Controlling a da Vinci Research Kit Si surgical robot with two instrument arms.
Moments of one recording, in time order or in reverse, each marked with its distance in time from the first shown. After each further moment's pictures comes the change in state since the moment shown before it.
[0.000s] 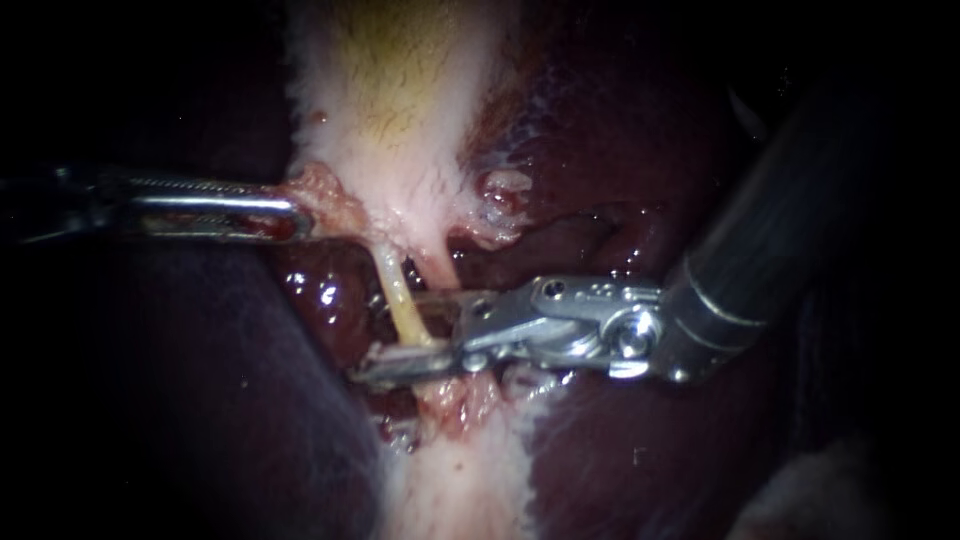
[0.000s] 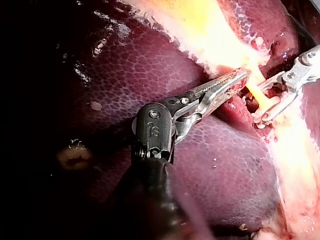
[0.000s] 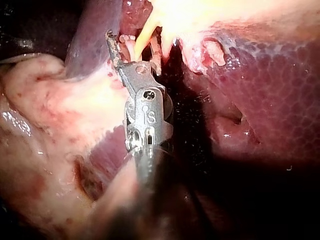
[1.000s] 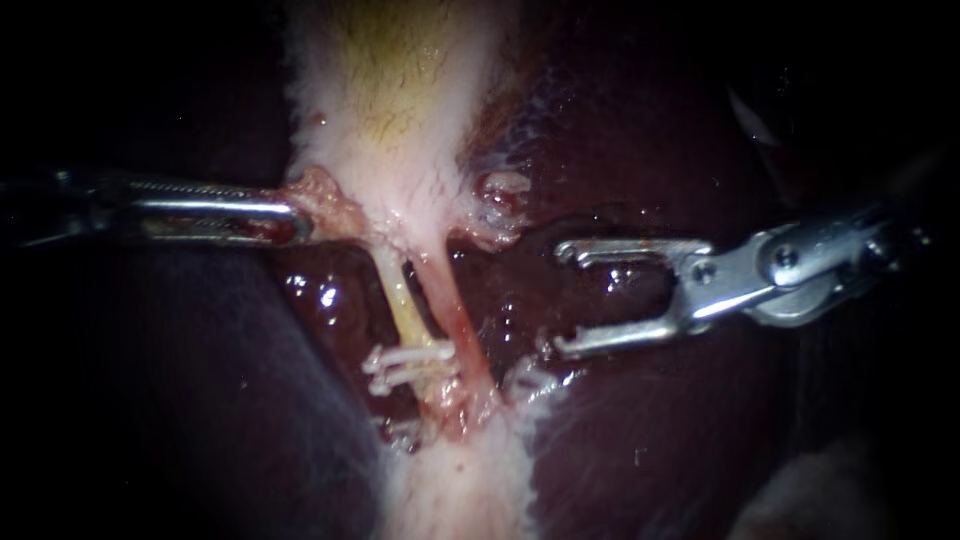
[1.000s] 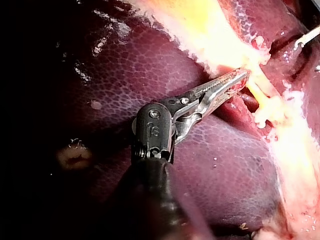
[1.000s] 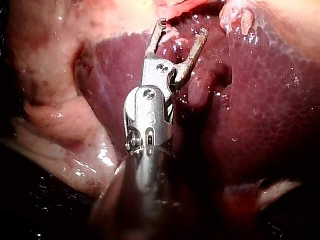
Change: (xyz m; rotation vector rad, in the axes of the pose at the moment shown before) right arm 0.002 0.000 -0.020 0.009 0.002 -0.329; left arm 0.000 0.000 0.000 -0.001 -0.001 0.001
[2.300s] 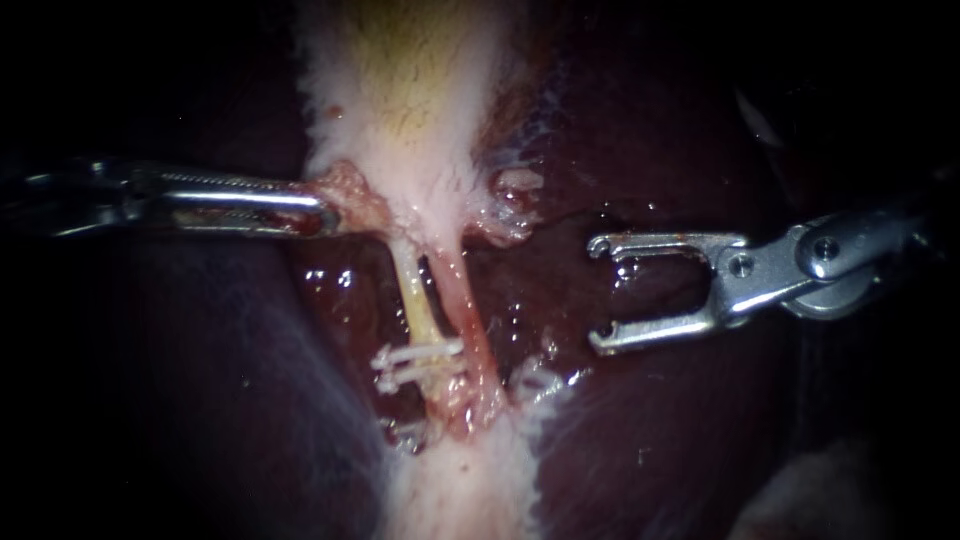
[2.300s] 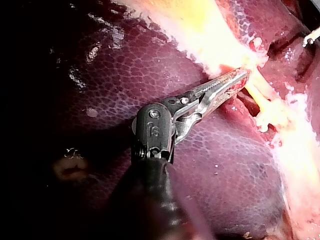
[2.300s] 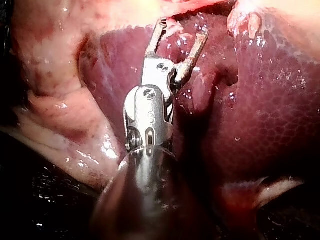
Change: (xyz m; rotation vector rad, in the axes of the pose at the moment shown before) right arm 0.000 0.000 -0.001 0.007 0.000 -0.007; left arm -0.001 -0.003 0.003 0.011 -0.007 0.017
